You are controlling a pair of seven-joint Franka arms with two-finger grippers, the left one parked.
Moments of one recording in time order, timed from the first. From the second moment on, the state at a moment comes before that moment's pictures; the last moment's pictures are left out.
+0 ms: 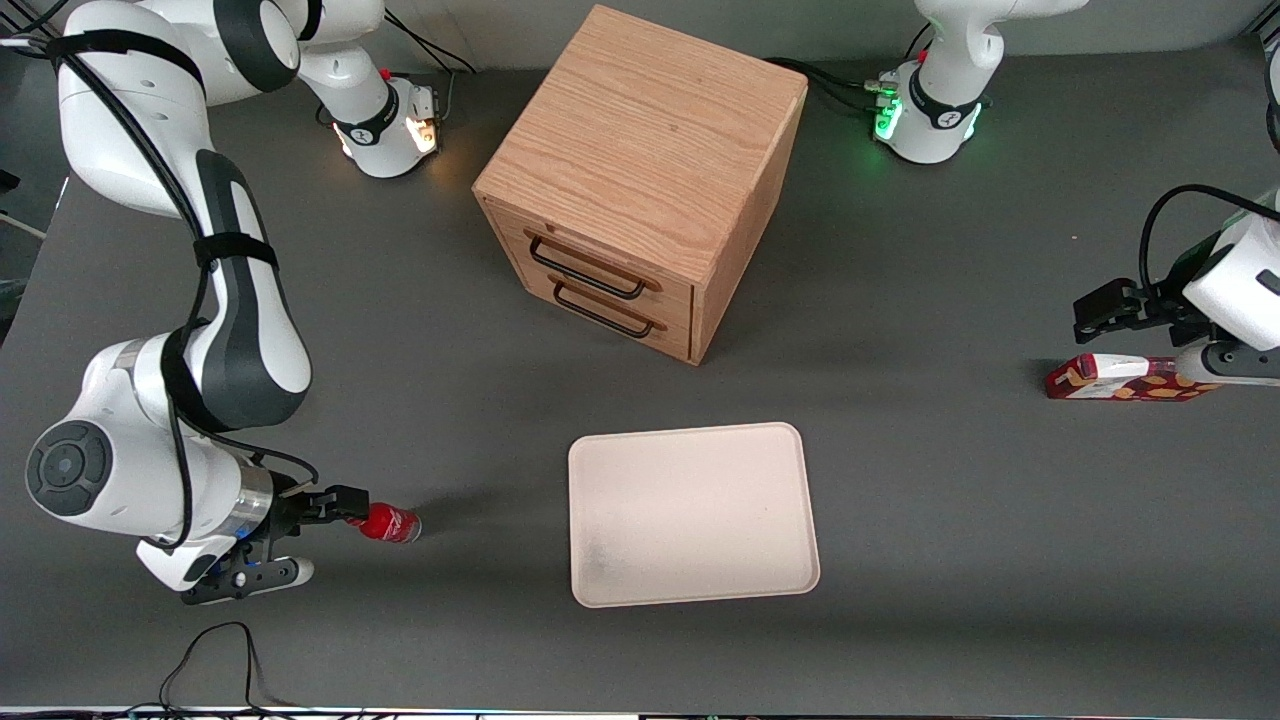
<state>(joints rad) 0.10 0.75 0.05 -1.07 0.02 1.85 -0.04</state>
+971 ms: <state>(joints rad) 0.11 0.76 0.05 -1.21 -0.01 1.99 -0.04</state>
